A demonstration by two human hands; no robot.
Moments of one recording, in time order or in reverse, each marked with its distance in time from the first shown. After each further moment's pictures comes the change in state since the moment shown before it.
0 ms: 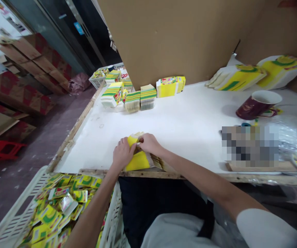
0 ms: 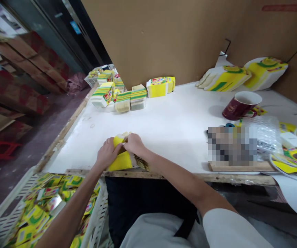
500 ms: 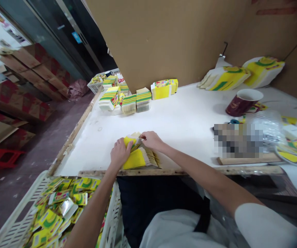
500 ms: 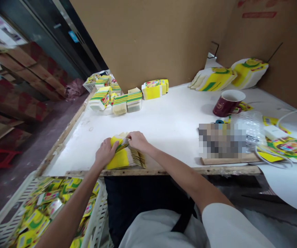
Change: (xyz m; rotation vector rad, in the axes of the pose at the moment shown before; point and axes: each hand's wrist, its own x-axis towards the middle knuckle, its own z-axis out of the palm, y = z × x) left_hand 0.001 0.005 -0.002 -0.036 0.008 -0.098; right_hand -0.011 0.024 -0.023 0.033 0.015 -0.067
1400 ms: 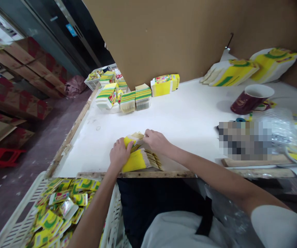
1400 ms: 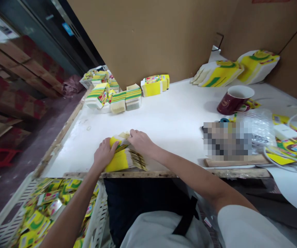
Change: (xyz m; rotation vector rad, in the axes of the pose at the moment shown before) left_hand 0.004 0.003 0.001 0.033 -0.013 0.007; right_hand -0.023 0.012 -0.013 -0.336 0.050 -0.284
